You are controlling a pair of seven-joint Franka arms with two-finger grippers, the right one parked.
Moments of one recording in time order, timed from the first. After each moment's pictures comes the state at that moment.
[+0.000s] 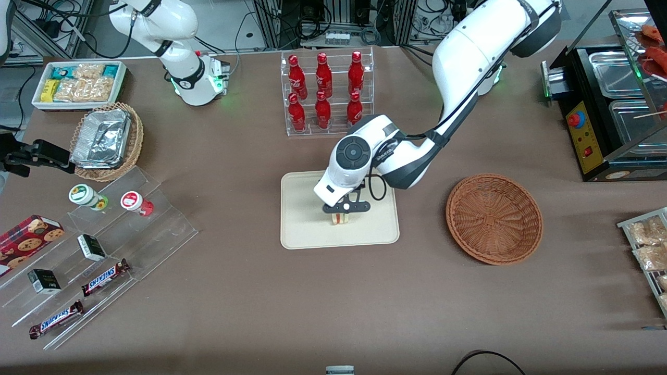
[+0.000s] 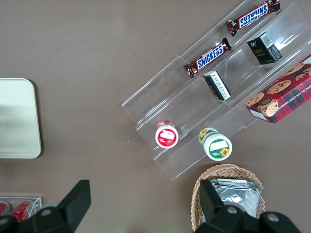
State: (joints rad) arm -0.36 0.75 -0.52 -1.49 0.20 2.11 -0.93
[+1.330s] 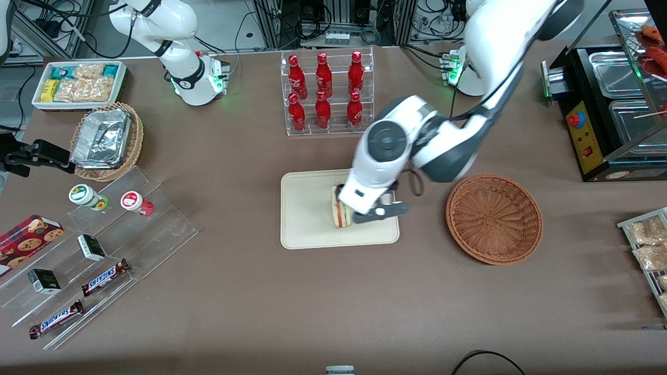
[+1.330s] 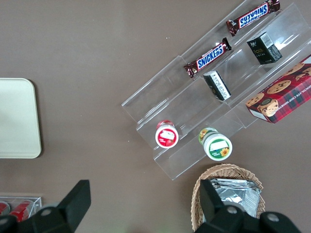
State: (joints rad) arm -0.23 0.57 -0.52 -1.34 0.16 1.81 -0.98
